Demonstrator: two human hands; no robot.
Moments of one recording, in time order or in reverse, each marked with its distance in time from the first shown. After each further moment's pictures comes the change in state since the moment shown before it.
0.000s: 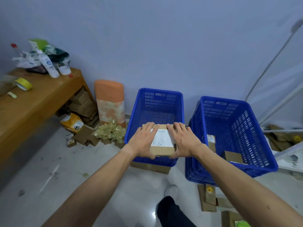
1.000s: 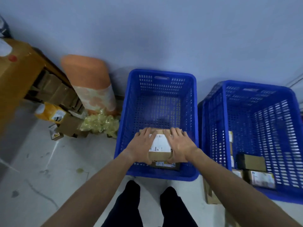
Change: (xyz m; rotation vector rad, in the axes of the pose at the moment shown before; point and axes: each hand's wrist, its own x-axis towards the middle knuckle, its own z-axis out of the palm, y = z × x) left_hand 0.223 -0.144 0.139 -0.105 -0.458 0.013; right_hand 0.252 0.103 0.149 0.167 -0.413 -0.003
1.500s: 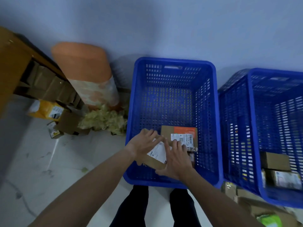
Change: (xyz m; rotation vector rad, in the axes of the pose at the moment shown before) left_hand 0.046 -0.090 0.040 0.461 -0.148 0.288; right_hand 0.074 -0.083 0.070 0.124 -0.063 0.219
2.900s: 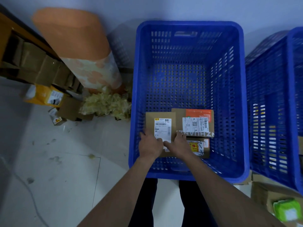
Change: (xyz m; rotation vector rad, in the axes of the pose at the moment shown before) left_hand 0.026 0.068 0.072 -1.318 -0.010 -1.056; right_hand 0.065 -0.029 0.073 0.895 -0.228 0.405
